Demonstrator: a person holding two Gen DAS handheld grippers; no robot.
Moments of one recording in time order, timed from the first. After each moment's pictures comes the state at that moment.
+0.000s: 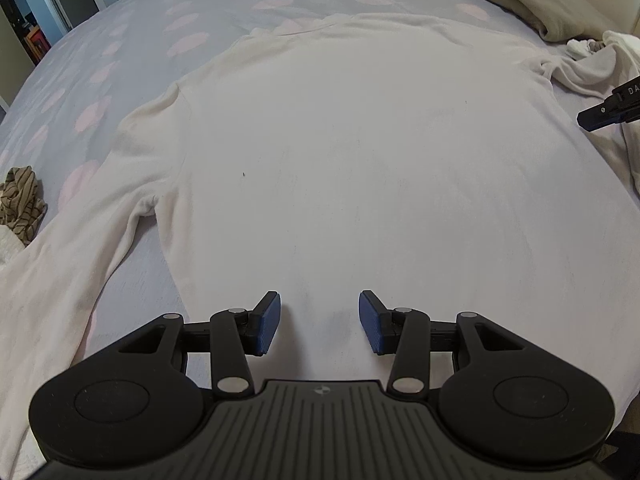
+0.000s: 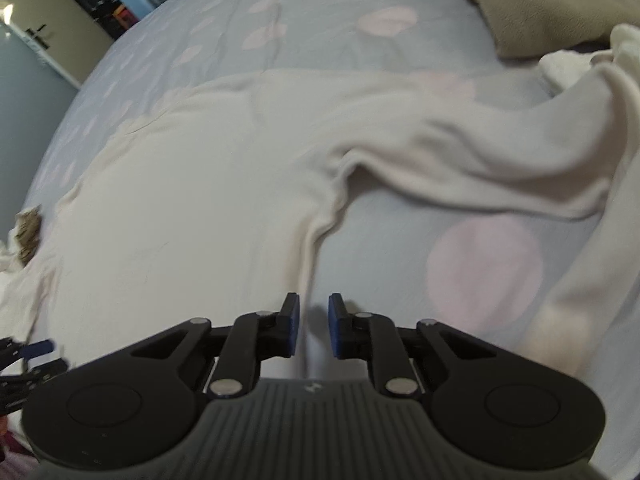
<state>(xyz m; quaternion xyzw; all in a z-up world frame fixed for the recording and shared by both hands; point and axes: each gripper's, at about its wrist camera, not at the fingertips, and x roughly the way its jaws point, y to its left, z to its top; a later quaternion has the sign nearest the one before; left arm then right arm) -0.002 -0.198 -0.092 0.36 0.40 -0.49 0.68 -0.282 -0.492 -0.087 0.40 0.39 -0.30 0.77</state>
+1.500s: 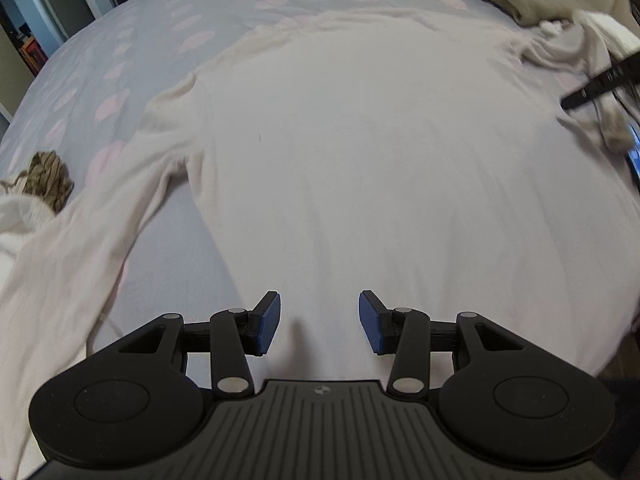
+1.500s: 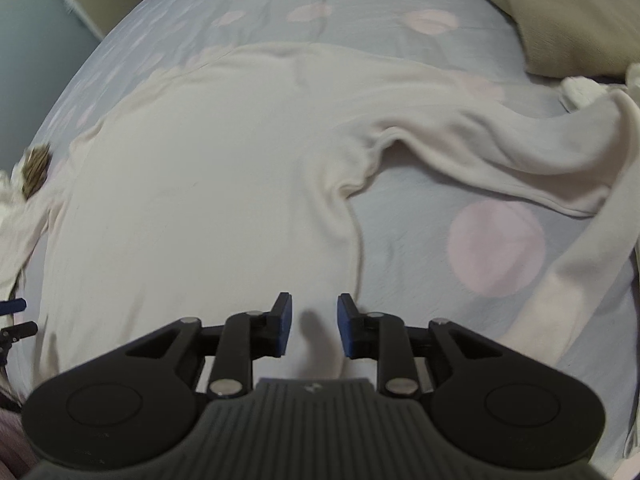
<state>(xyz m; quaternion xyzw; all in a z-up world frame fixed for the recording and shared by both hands) -0.014 -0.131 -0.071 0.39 0.39 -0.50 0.67 -0.273 -0.453 -0.078 0.33 0.44 -0.27 0.79</state>
